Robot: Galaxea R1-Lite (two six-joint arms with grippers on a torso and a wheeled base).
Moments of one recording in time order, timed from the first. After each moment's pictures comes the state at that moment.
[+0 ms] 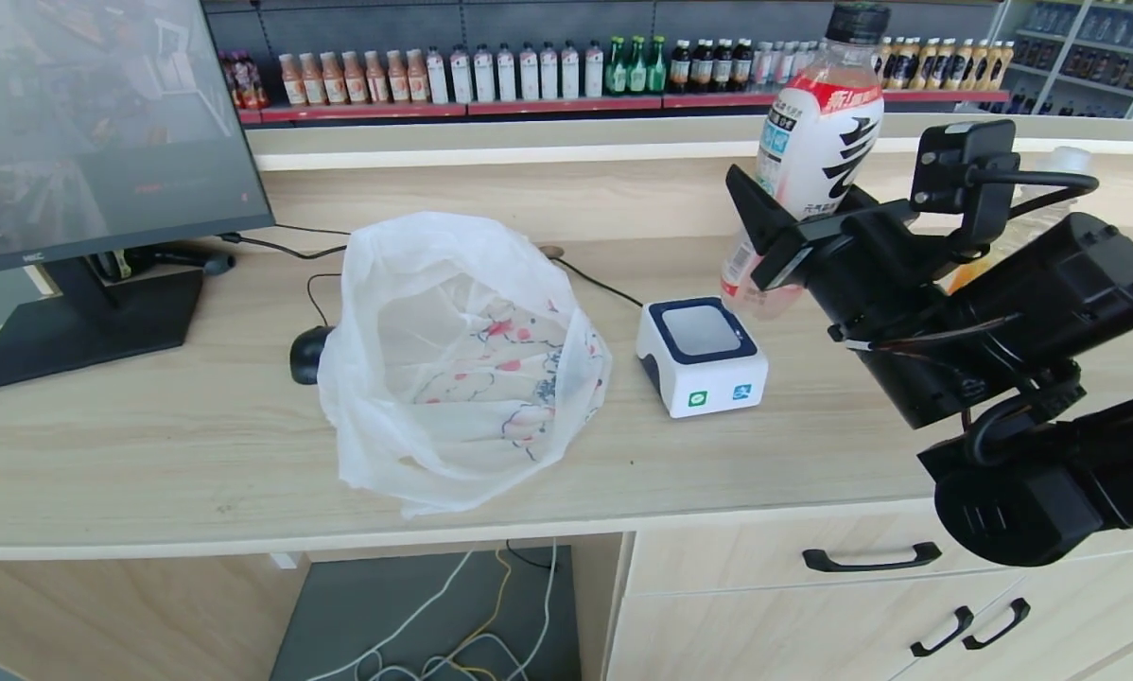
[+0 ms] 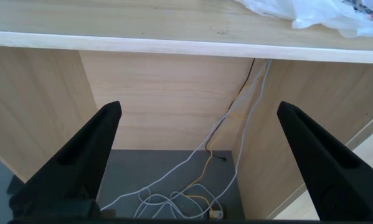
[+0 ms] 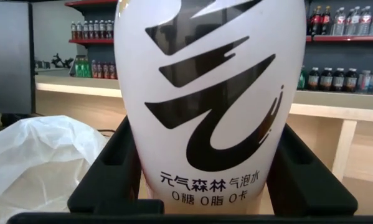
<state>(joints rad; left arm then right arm) 0.00 0.00 0.00 0.00 0.00 0.00 0.48 1.86 -0.89 -1.57 -0.02 -0.12</state>
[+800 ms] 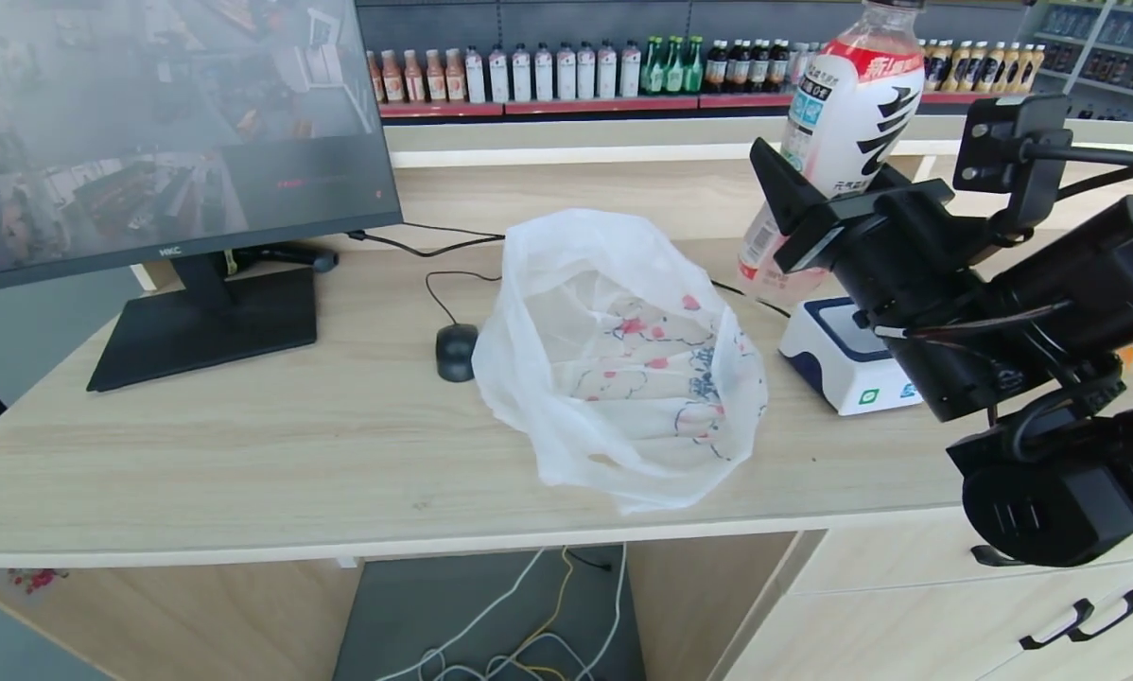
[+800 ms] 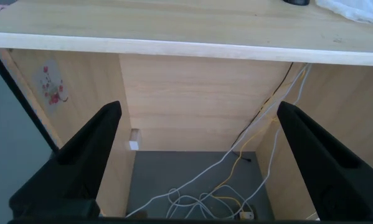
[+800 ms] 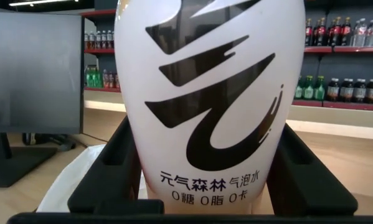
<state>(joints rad) 0.00 0.00 0.00 0.00 0.00 0.01 0.48 1.82 -0.89 -1.57 -0.02 -0.12</state>
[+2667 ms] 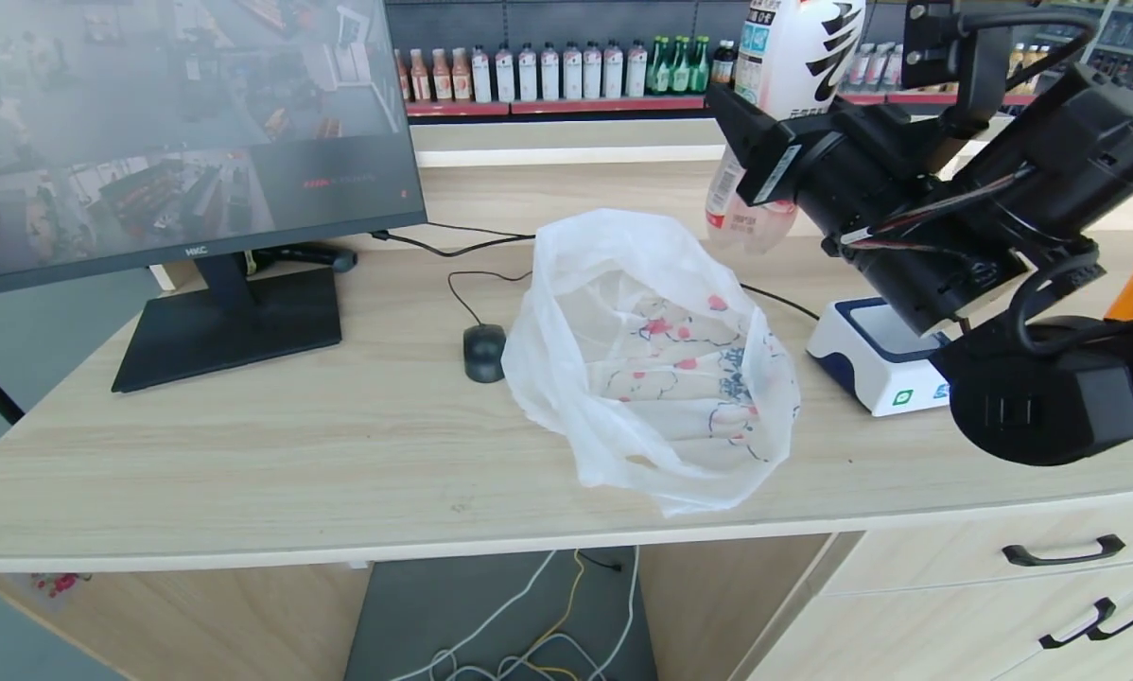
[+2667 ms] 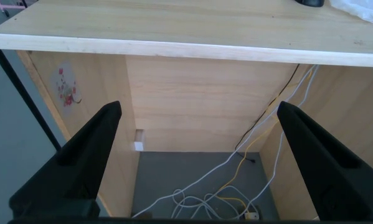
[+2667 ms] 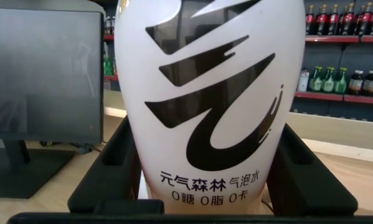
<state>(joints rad) 0.00 0.00 0.00 0.00 0.00 0.01 0.51 1.83 -1.20 -1.19 -0.02 -0.12</state>
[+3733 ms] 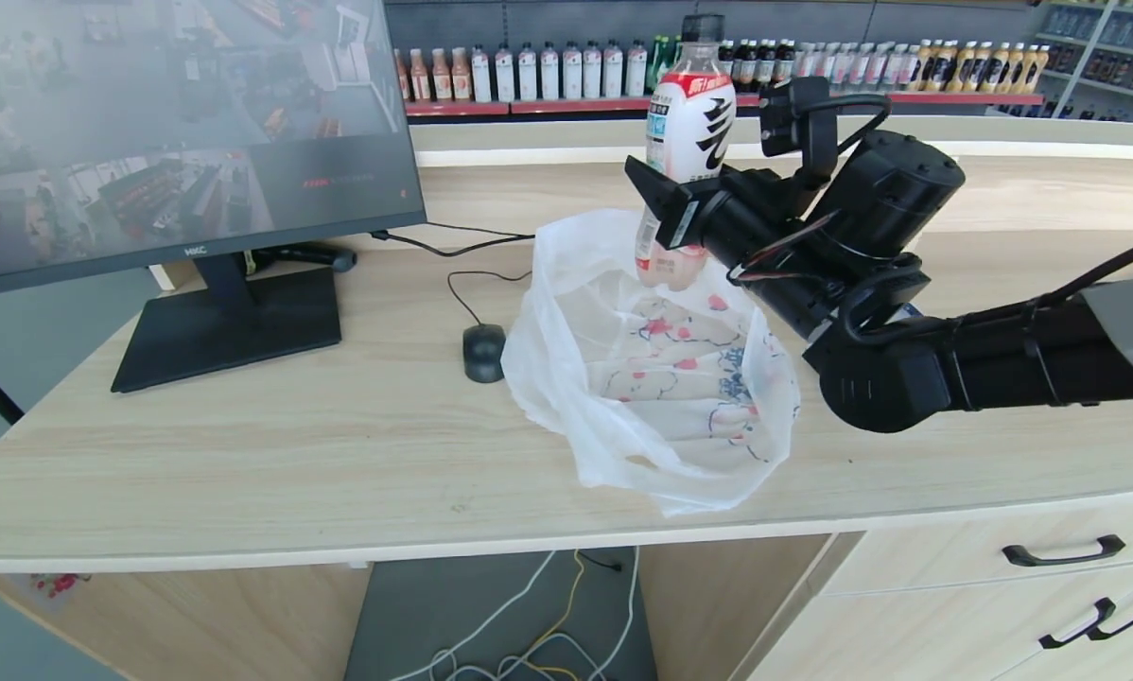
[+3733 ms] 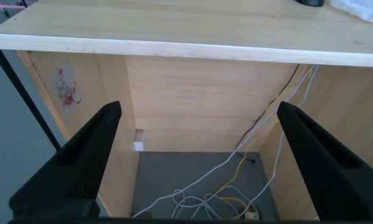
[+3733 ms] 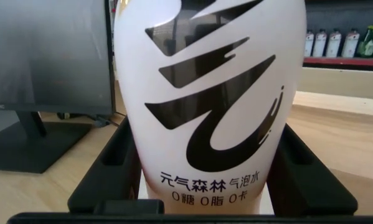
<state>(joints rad) 0.00 0.00 0.00 0.00 0.00 0.01 0.51 2.06 -1.42 -1.08 0.07 -0.01</state>
